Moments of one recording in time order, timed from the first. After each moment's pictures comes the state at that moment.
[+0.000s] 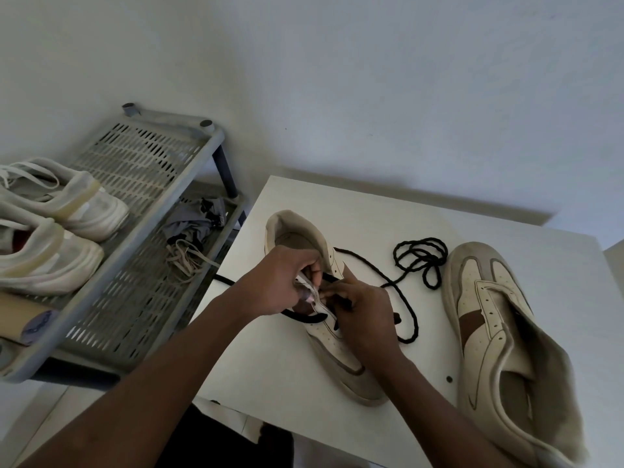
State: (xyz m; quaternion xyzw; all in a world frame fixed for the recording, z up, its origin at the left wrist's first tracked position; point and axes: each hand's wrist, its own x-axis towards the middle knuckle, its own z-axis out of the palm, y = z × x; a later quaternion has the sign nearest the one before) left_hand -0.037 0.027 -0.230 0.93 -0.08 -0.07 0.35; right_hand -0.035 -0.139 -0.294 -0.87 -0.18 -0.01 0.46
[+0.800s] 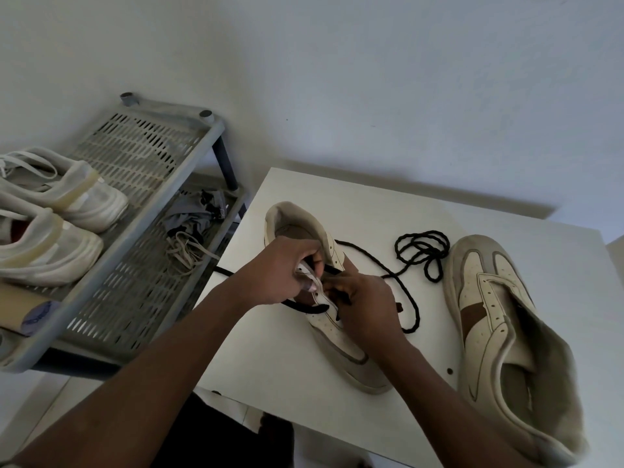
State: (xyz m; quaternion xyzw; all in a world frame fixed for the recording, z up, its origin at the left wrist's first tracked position) left_hand -0.036 0.029 -0.230 0.92 -0.08 -0.08 0.38; right_hand -0.037 -0.140 -0.276 -0.90 -0.23 -0.02 0.37
